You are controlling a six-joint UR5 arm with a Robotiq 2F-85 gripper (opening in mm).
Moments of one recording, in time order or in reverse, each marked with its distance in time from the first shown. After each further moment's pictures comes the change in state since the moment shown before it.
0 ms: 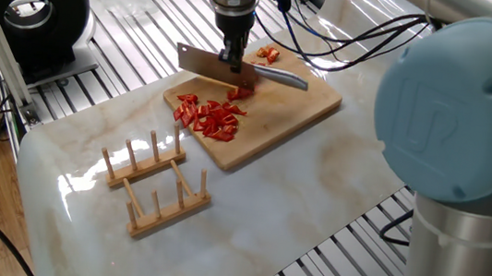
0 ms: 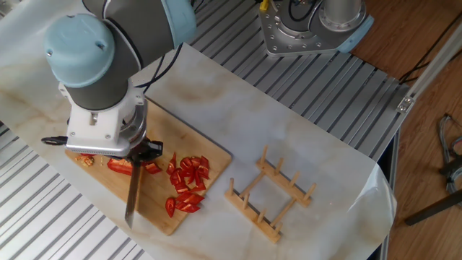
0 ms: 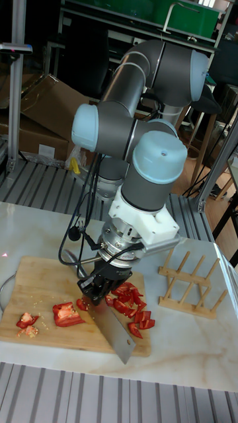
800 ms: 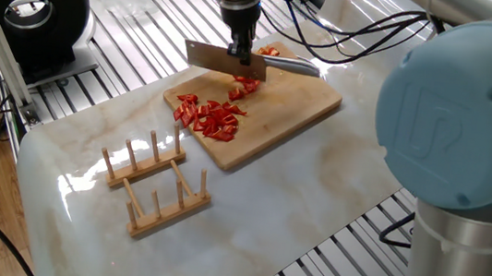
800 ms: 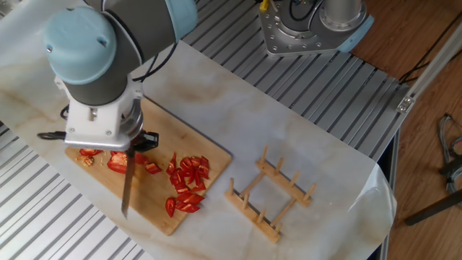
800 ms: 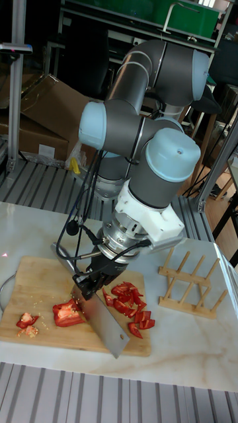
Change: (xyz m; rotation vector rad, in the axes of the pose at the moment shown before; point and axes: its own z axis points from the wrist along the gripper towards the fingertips) arm 0.016 -0.021 -0.009 0.103 0.072 -0.077
